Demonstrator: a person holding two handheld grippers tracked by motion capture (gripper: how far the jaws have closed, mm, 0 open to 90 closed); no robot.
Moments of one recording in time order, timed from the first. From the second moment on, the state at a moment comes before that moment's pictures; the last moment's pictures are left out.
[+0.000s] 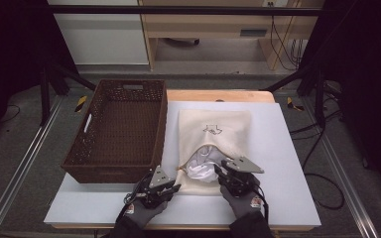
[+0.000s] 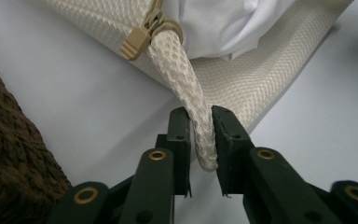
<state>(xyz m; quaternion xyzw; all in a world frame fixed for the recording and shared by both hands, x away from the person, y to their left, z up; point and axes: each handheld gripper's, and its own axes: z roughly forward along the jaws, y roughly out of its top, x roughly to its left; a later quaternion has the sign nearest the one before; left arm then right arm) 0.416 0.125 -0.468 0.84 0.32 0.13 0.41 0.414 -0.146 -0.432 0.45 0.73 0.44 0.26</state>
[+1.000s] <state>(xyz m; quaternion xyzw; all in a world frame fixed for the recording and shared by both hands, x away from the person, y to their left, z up) 0.421 0.126 -0.465 0.84 0.33 0.12 0.42 0.393 -0.229 -0.453 0.56 0.71 0.35 0.25</state>
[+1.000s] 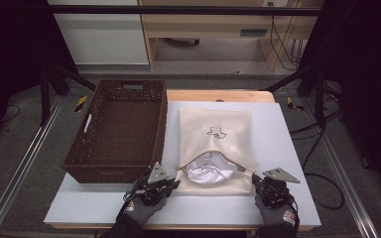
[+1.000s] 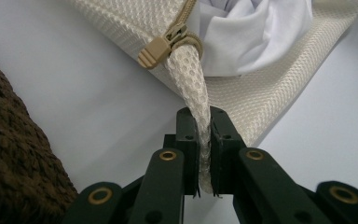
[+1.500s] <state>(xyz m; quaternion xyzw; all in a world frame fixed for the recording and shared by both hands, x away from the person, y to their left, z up) 0.420 0.126 -0.474 0.84 0.33 0.13 0.42 0.382 -0.215 -0.440 0.50 0.72 0.40 0.27</state>
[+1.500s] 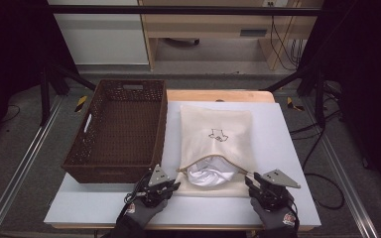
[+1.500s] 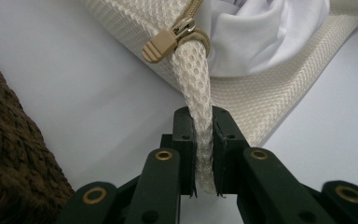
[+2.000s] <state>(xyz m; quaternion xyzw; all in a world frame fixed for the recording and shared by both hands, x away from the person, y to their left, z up) 0.413 0.121 -0.461 0.84 0.31 0.14 0.41 0.437 -0.131 -0.469 0.49 0.77 0.36 0.21</state>
